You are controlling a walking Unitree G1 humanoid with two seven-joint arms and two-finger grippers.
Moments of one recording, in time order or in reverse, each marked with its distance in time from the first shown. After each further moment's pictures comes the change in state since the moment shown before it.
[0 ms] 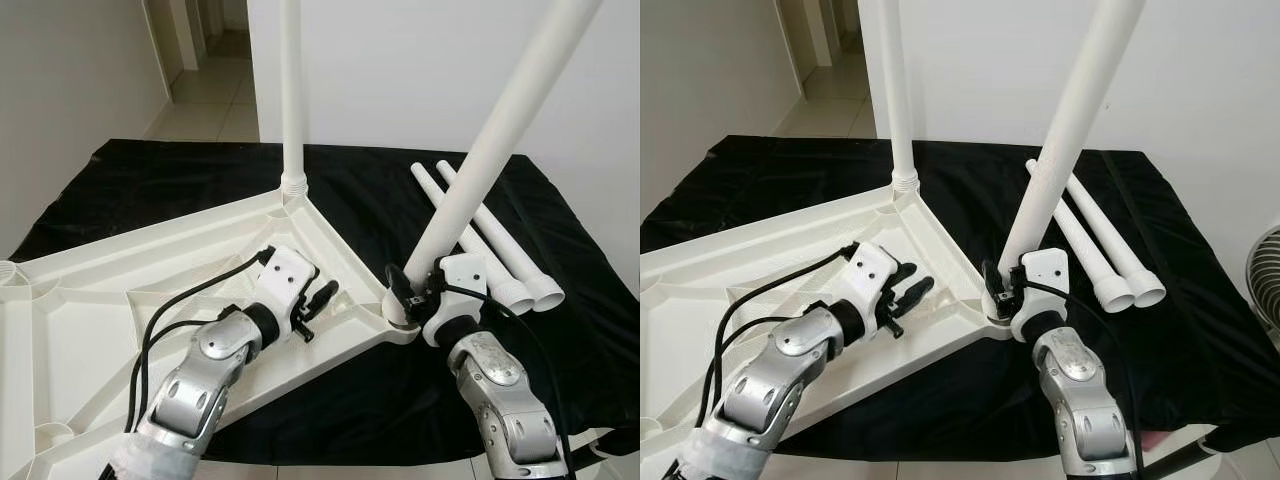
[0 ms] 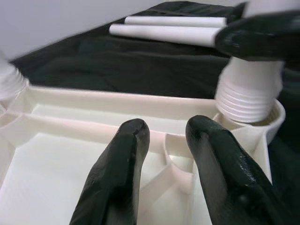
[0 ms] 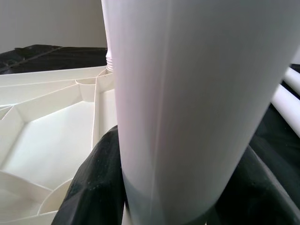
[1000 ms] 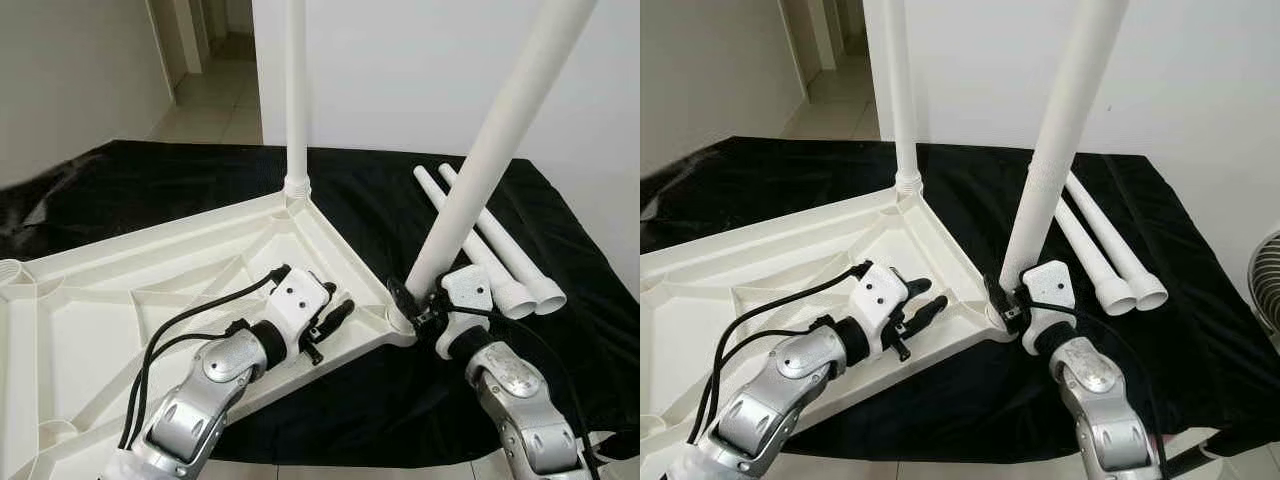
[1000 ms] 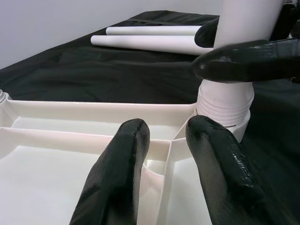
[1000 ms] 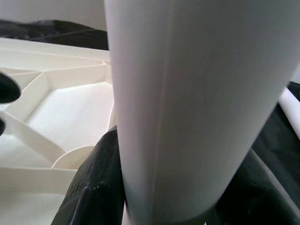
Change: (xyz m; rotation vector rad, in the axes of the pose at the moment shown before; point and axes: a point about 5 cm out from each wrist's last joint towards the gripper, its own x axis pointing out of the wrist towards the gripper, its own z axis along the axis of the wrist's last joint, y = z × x) left arm -0.006 -0.012 0.003 0.005 -0.022 -0.074; right arm -0.012 -0.006 -0.010 -0.151 0.048 0.201
